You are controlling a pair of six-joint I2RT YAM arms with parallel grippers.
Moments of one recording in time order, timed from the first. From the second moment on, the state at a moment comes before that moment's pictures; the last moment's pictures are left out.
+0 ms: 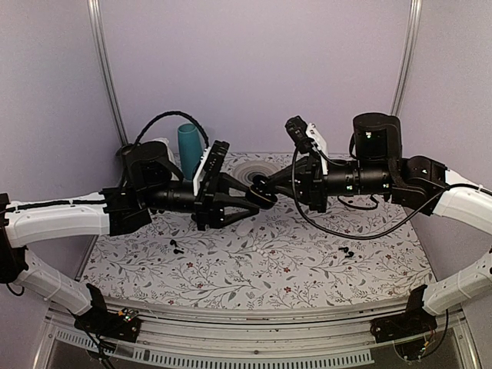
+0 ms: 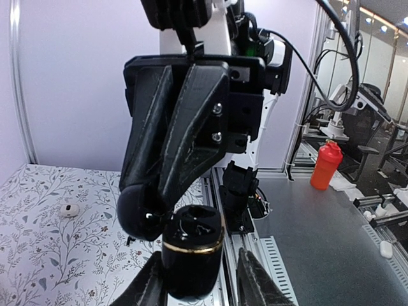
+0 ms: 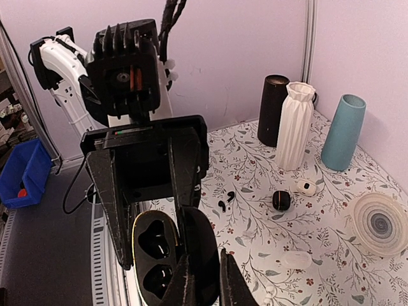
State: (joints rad) left arm -0.94 1.32 0.95 0.36 0.70 -0.09; right arm 1.01 1.24 1.25 -0.29 -0.30 0.00
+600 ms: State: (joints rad) left arm -0.94 1.32 0.95 0.36 0.69 -0.11; right arm 1.01 1.24 1.25 -0.28 -0.29 0.00
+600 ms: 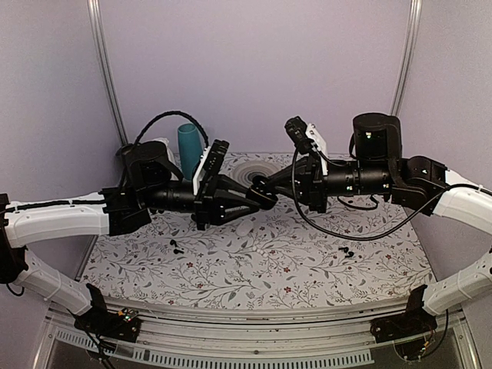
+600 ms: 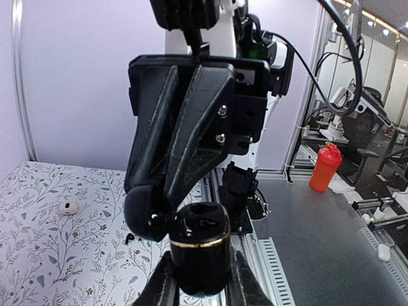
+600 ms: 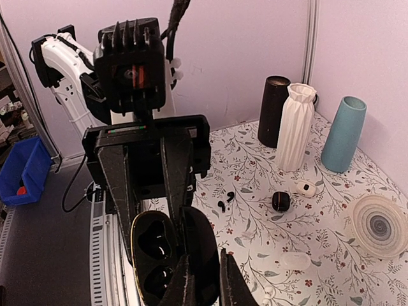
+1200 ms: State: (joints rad) left arm -0.94 1.32 0.95 0.39 0.68 -0.11; right arm 1.01 1.24 1.25 -0.29 -0.29 0.00
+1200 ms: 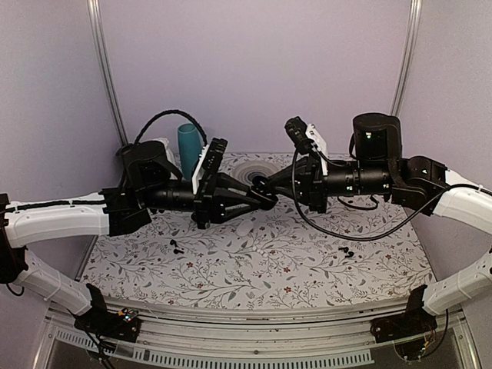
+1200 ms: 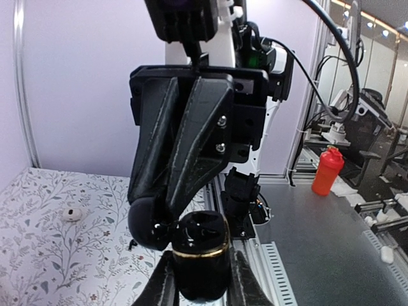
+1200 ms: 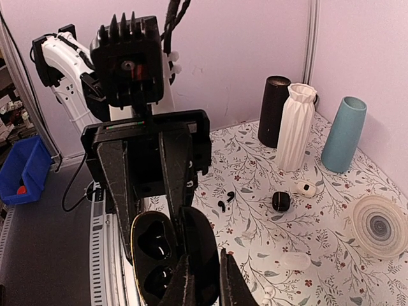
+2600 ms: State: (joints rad) left arm -0.94 1.27 0.77 0.50 0.44 -0.10; right arm 0.97 1.20 1.08 -0.10 -0.27 0.21
